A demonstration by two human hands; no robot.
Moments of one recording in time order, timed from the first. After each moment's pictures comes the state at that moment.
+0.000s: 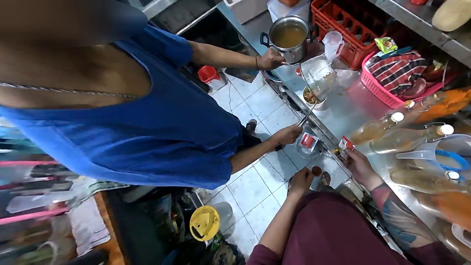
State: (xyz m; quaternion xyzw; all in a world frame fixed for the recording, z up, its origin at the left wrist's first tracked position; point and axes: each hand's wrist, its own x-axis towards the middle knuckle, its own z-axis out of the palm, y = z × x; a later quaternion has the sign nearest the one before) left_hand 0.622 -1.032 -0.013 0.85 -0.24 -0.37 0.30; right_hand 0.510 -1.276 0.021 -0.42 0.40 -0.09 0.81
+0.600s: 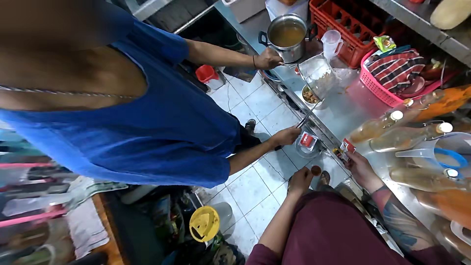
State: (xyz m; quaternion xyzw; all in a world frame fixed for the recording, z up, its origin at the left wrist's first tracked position) left_hand 0.623 -1.029 -0.015 0.84 -0.24 -0.37 0.32; right_hand 0.497 -1.272 0.015 -0.41 0.43 -0.09 0.80
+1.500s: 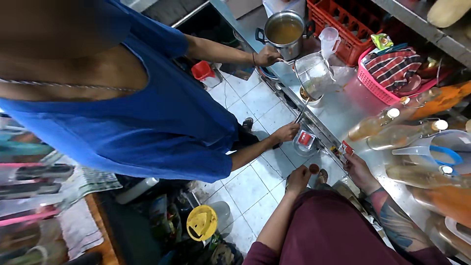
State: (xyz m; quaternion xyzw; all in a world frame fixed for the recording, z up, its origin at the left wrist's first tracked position) left_hand 0.622 -1.029 -0.019 0.84 -0.25 -0.36 0.32; right_hand 0.481 -1.264 0.011 -0.40 0.43 -0.10 0.80
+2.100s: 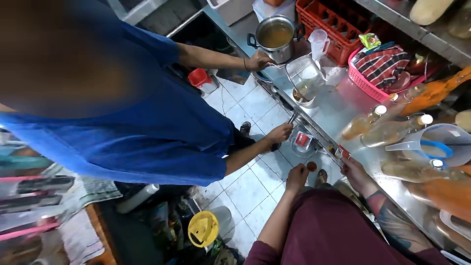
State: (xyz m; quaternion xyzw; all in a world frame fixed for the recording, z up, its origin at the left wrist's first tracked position) left_hand 0.620 -1.045 -0.014 0.84 -0.25 -0.36 0.32; right_hand 0.457 -1.258 0.005 -0.40 0.44 -0.10 0.80
